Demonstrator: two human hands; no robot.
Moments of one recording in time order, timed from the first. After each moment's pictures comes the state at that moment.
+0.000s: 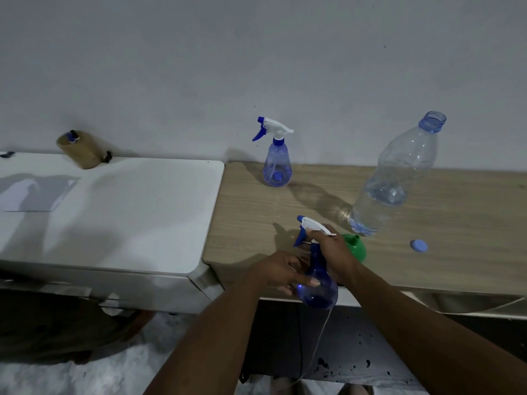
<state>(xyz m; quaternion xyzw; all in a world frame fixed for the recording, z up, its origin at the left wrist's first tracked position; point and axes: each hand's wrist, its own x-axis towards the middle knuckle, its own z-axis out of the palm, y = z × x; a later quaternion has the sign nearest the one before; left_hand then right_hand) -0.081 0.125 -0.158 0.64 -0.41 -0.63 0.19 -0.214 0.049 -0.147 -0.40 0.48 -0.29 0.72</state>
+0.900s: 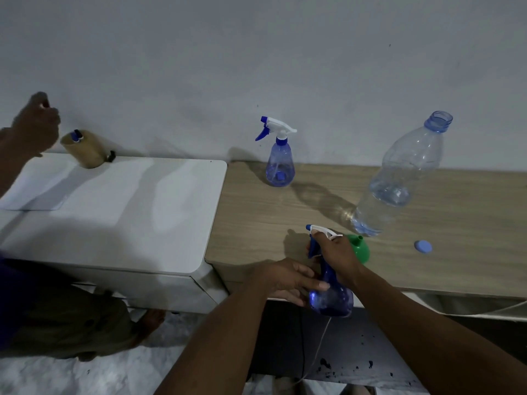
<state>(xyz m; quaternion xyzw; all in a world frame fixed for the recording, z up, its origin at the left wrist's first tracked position) -0.088 0.129 -0.165 0.58 -0.28 -0.74 0.20 -0.220 0.047 -0.161 -0.52 0.51 -0.27 0.63</state>
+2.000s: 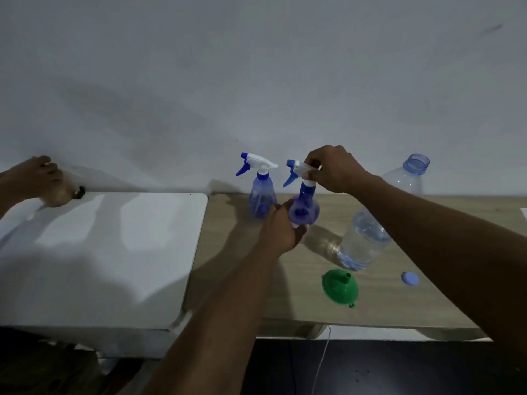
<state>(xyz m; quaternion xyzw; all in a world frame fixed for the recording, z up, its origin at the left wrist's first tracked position) -0.061 -0.023 -0.118 0.71 -0.58 -0.24 0.32 -0.174 -0.130 0.017 -0.88 0.44 -0.11 0.15</state>
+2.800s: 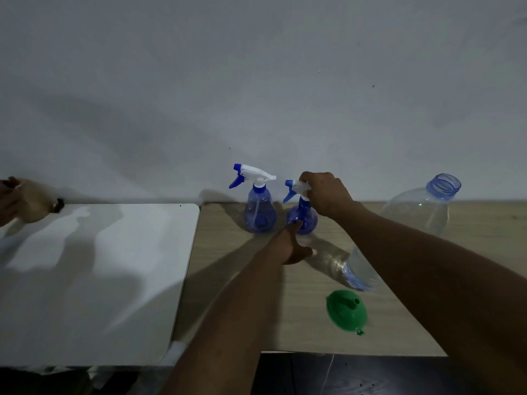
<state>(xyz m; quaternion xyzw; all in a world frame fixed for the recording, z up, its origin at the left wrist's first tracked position) -0.057 -0.070 -0.131 0.72 -0.55 -0.41 0.11 -0.151 -0.177 -0.062 -0.86 0.49 -0.07 0.13</state>
